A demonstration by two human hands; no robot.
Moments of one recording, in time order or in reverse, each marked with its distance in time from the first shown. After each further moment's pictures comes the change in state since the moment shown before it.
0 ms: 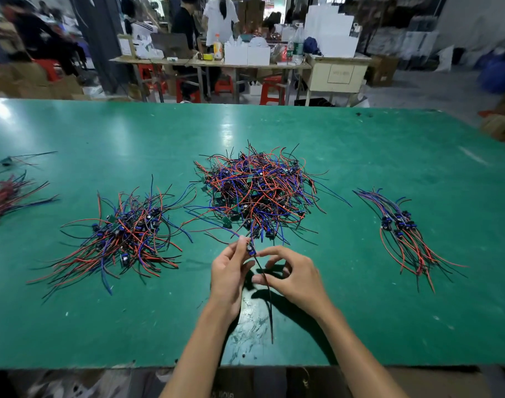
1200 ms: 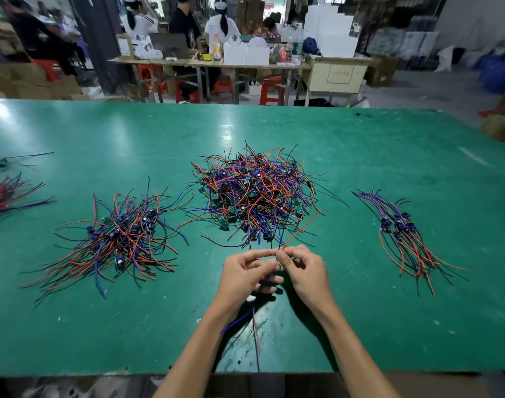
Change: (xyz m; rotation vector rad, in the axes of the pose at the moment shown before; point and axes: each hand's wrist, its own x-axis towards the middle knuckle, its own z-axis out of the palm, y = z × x) left_hand -0.006 0.000 0.011 0.412 -0.264 -0.078; right_hand 0.009 0.019 0.000 0.367 0.216 0.106
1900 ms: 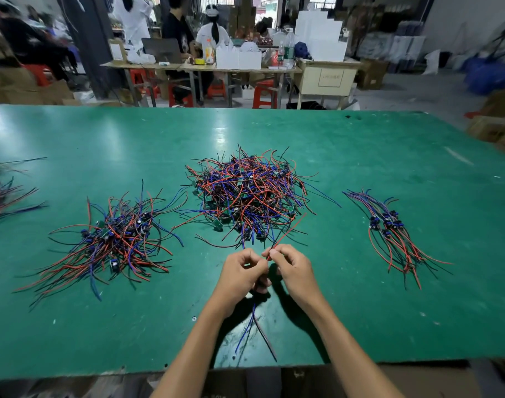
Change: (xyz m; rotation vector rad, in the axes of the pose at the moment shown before) left_hand 0.001 0.001 0.006 0.222 0.041 0.056; right_hand 0.002 -0.003 0.007 0.018 -0.042 0.095
